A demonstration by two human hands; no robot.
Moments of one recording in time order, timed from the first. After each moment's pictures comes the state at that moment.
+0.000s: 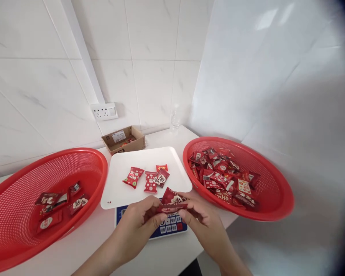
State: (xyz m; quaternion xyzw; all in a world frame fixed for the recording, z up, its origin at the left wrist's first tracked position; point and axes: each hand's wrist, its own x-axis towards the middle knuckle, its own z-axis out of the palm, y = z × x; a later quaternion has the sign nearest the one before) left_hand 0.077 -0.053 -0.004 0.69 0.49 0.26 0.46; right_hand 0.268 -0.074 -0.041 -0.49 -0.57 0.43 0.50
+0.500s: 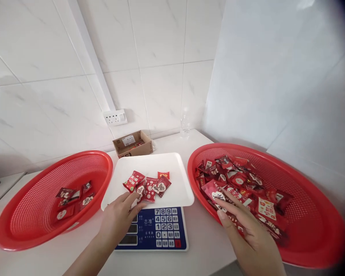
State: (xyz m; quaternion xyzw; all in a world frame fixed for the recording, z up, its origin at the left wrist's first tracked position) left_hand 0.055 -0.030 -0.040 0.72 0.65 0.23 0.04; right_hand 0.361 -0.063 -0.060 -0.62 -0.62 0.16 0.46
